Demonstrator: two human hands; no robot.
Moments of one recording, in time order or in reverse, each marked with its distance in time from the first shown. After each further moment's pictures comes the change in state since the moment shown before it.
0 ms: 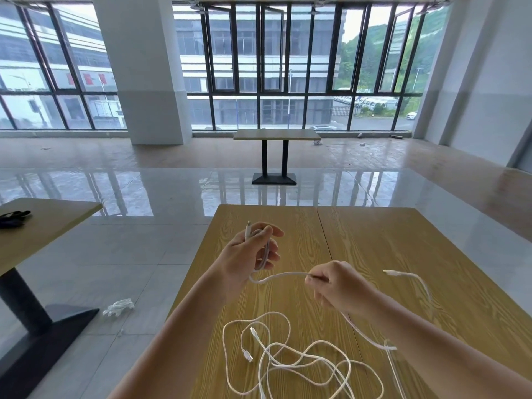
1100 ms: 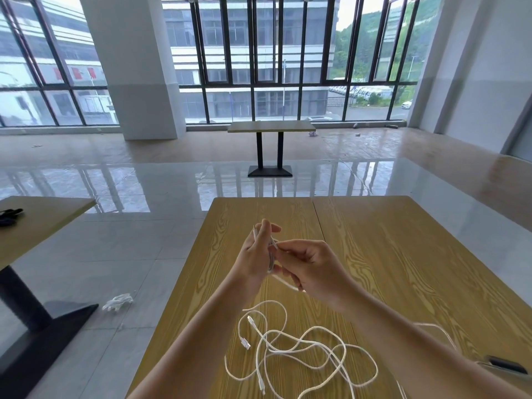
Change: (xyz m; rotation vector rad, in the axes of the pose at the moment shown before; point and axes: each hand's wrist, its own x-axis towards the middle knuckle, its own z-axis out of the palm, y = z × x) left_hand 0.013 -0.040 0.035 -0.048 0.105 -0.010; right_hand -0.023 -0.057 0.006 0.632 0.155 -0.216
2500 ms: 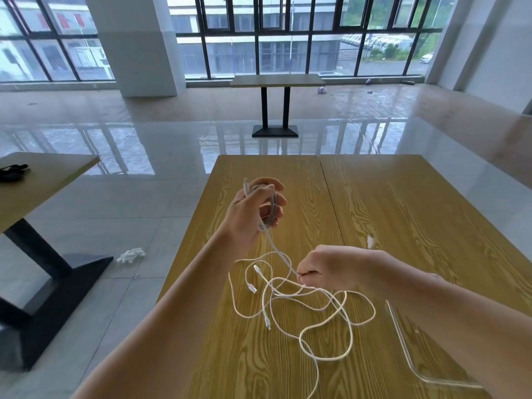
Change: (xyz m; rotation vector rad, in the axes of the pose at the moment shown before) left_hand -0.025 -0.003 -0.026 -0.141 -0.092 0.032; right_hand -0.026 0.063 -0.006 -0.929 -0.787 0.228
